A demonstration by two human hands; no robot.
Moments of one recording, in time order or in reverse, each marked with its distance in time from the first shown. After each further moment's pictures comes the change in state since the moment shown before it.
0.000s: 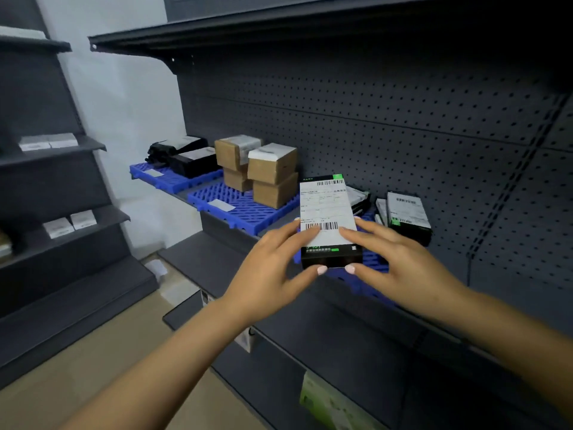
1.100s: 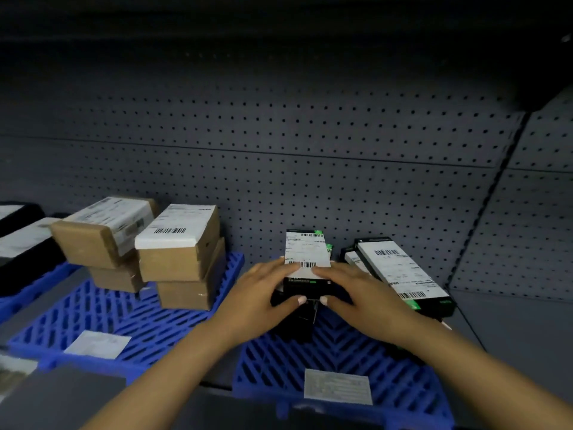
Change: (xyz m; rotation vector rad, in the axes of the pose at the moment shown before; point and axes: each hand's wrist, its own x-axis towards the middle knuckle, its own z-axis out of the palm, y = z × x) left_hand 0.213 -0.193 0.137 -0.243 -0.406 0.213; right_hand 0.168 0.132 0.072 -0.115 -0.008 0.451
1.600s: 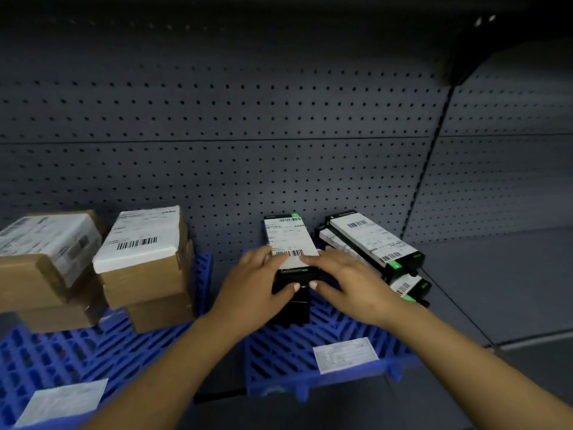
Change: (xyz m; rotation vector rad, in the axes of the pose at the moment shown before) left_hand 0.013 -0.010 -0.011 0.046 -0.106 0.138; right_hand -0.009 -0.026 0.026 -0.089 0.184 0.167
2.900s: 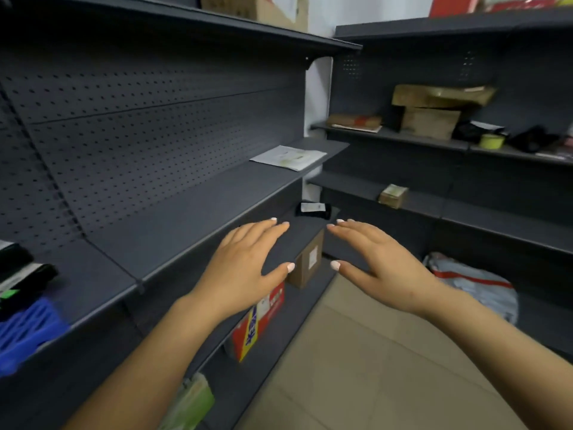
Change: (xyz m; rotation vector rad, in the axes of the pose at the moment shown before) left_hand -0.064 0.502 0.131 -0.202 -0.168 0.837; right_hand -0.561 0.047 -0.248 -0.408 0.294 0.743
